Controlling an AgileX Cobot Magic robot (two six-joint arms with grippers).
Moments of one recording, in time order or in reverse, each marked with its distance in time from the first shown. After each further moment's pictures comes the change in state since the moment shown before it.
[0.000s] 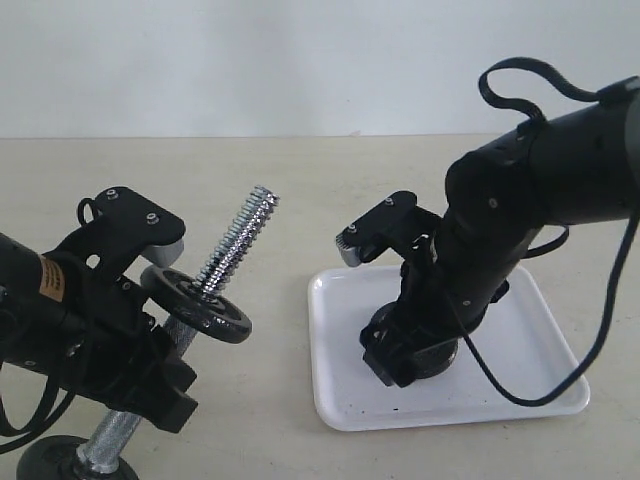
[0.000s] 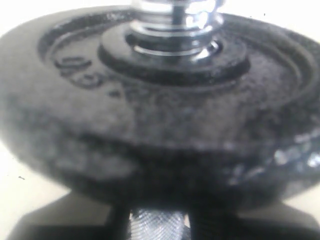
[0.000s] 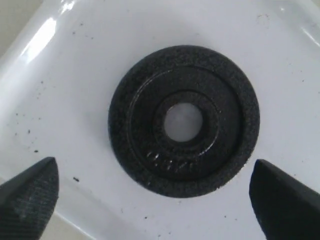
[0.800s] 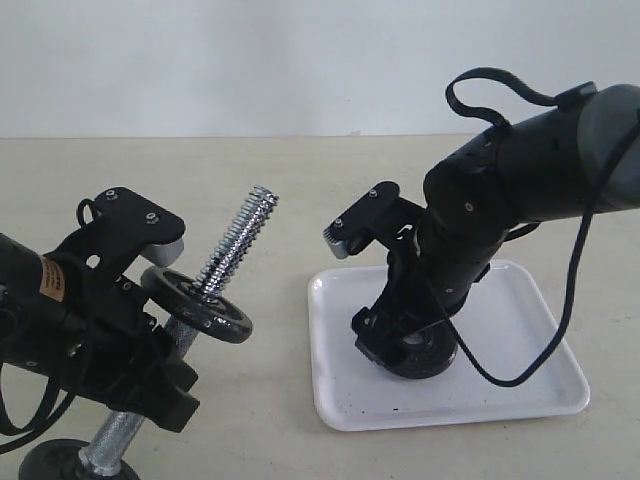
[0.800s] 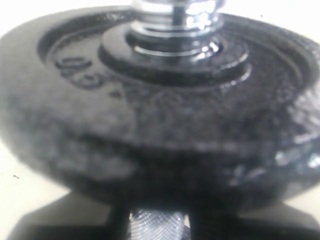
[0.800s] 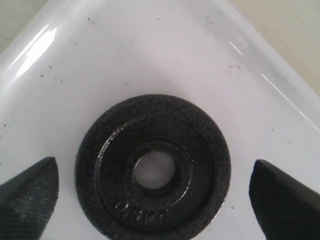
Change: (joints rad) left arm 0.000 0.000 0.000 -0.019 0.000 0.000; right arm 0.000 0.064 -0.047 -0.105 -0.069 0.028
